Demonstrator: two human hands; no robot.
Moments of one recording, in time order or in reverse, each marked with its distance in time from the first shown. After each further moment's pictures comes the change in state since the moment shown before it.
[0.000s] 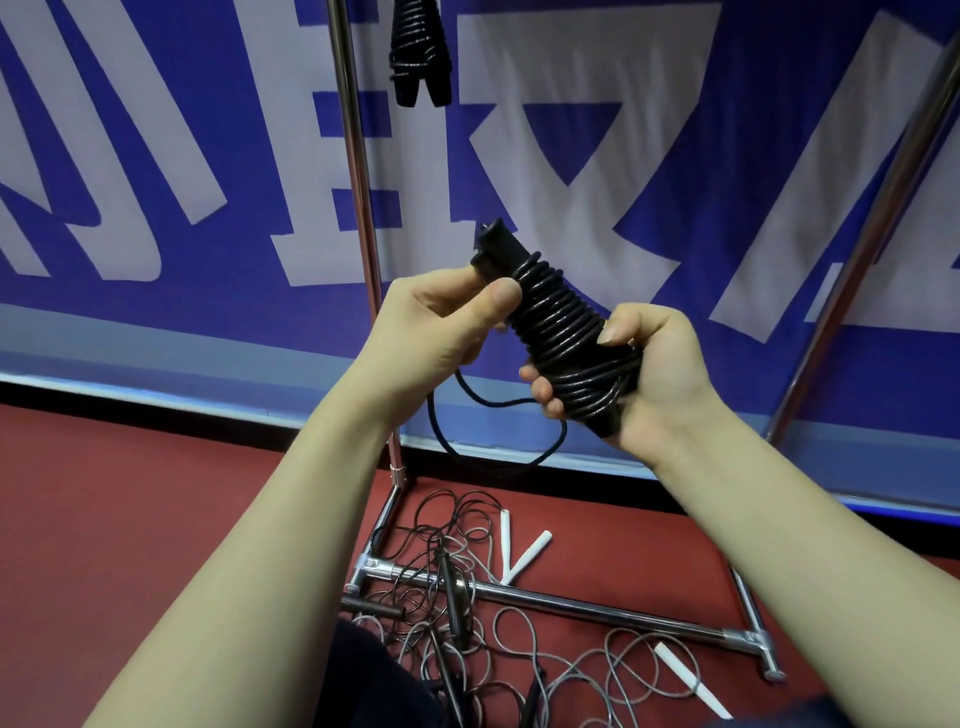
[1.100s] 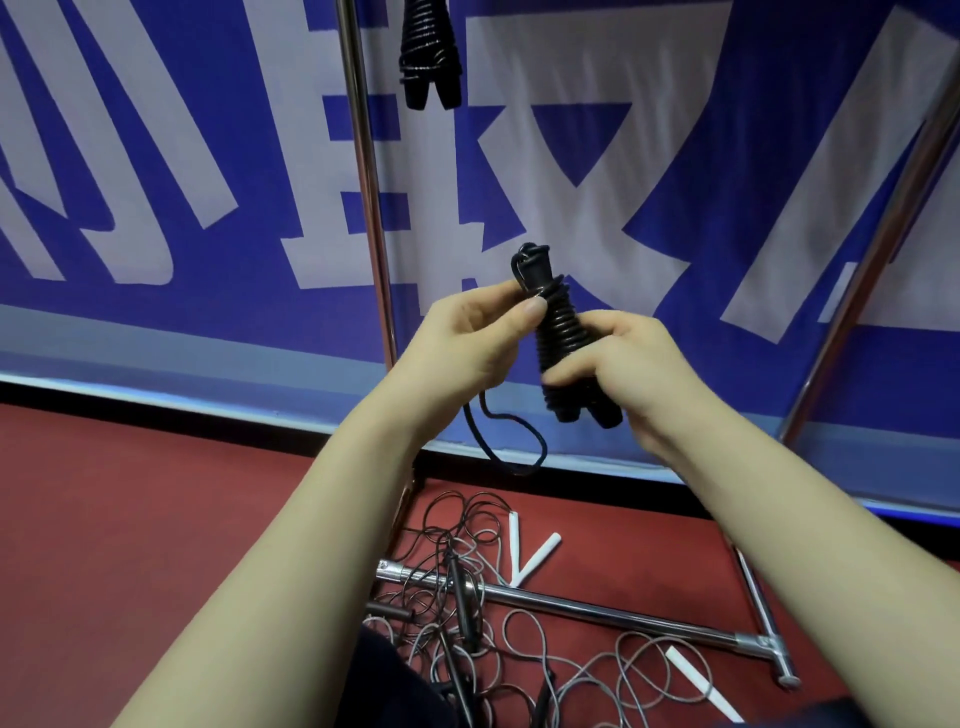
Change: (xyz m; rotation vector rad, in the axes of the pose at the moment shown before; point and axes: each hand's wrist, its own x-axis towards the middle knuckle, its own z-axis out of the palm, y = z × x) left_hand 0.002 -0.010 0.010 -0.012 -0.092 -0.158; right_hand 0.017 0.006 -0.005 -0.629 0.300 -0.200
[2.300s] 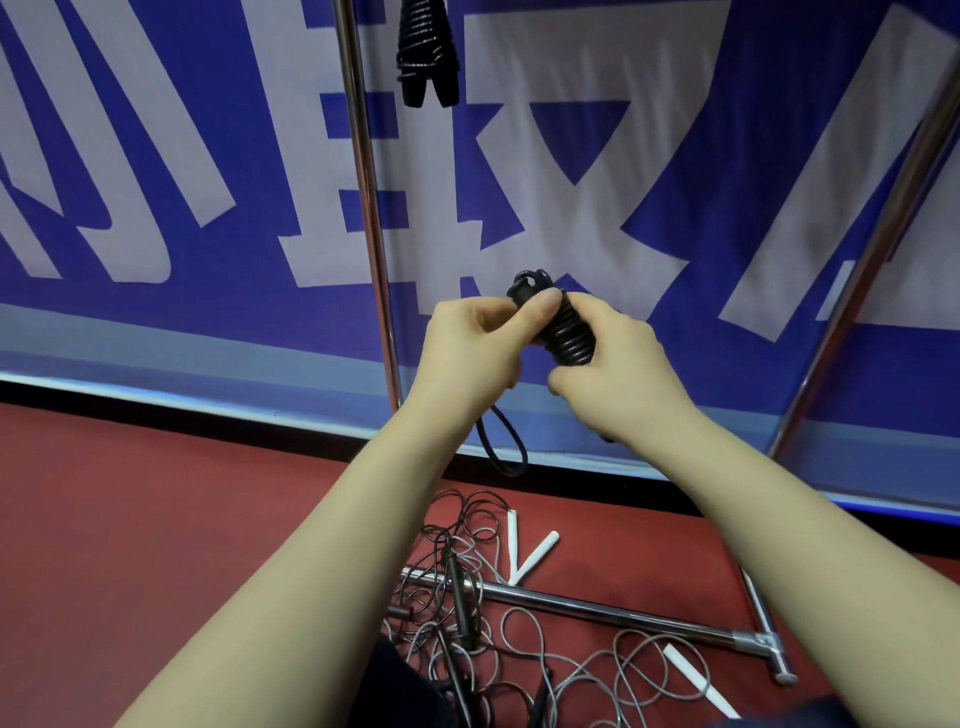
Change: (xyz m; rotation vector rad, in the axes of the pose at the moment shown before) left_hand 0.001 -0.004 0.019 0.179 0.276 -0.036; right_hand -0.001 0.009 0.005 -0.645 0.112 -0.269
